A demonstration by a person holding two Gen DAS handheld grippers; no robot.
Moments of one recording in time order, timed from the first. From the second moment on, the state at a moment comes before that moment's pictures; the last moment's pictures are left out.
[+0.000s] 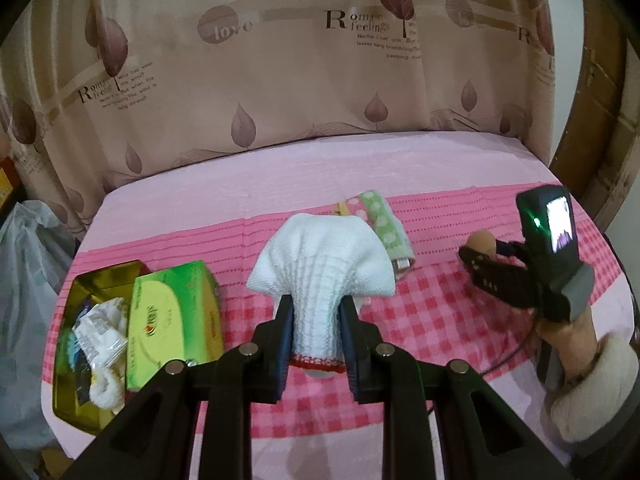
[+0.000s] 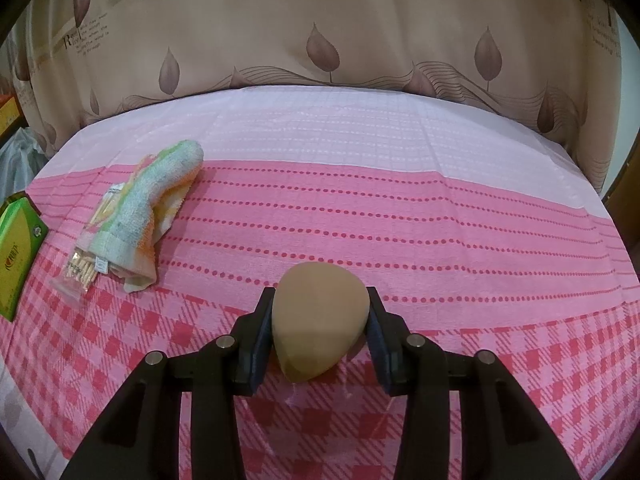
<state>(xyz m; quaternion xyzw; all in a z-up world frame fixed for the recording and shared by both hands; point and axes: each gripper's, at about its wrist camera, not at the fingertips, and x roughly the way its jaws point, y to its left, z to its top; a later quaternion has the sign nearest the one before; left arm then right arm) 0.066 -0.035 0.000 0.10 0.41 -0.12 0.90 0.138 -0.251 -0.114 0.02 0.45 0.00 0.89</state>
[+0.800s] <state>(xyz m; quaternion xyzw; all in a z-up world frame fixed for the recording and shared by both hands) 0.042 0.079 0.022 0.07 0.39 -0.01 0.92 0.139 -0.250 -0.117 0.01 0.45 -0.01 0.89</state>
